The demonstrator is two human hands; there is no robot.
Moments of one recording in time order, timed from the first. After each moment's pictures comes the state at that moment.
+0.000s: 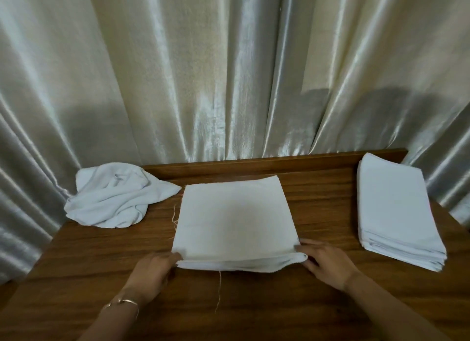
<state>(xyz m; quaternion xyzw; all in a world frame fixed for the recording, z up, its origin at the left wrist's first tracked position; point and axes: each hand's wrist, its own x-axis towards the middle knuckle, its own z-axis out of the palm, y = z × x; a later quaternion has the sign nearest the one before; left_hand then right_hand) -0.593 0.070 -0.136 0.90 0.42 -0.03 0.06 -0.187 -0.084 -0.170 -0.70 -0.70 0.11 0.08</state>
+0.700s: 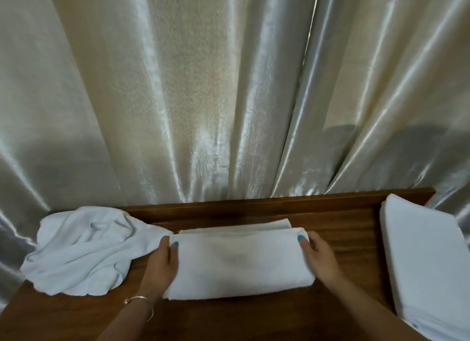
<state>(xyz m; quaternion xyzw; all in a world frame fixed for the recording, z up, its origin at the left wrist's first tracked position) -0.505 0.228 -0.150 0.68 0.62 0.27 0.30 -0.177 0.086 -0.145 -0.78 -0.36 0.29 0.41</state>
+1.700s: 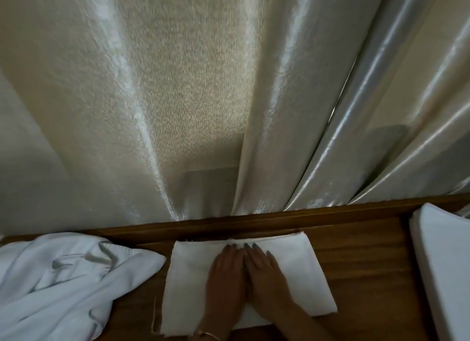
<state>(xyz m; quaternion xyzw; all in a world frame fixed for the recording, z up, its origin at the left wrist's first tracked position) -0.384 0.236 -0.190 0.89 0.43 0.15 0.06 -0.271 0.188 -0.198 -0.73 -0.67 -0.02 0.14</state>
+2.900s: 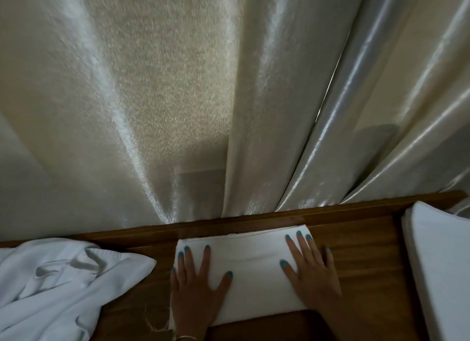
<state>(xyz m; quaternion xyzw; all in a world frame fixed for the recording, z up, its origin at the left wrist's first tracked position) -0.409 0.249 -0.219 0.79 0.61 0.04 0.10 -0.158 0.152 -0.221 -0.85 -0.52 0.09 0.00</state>
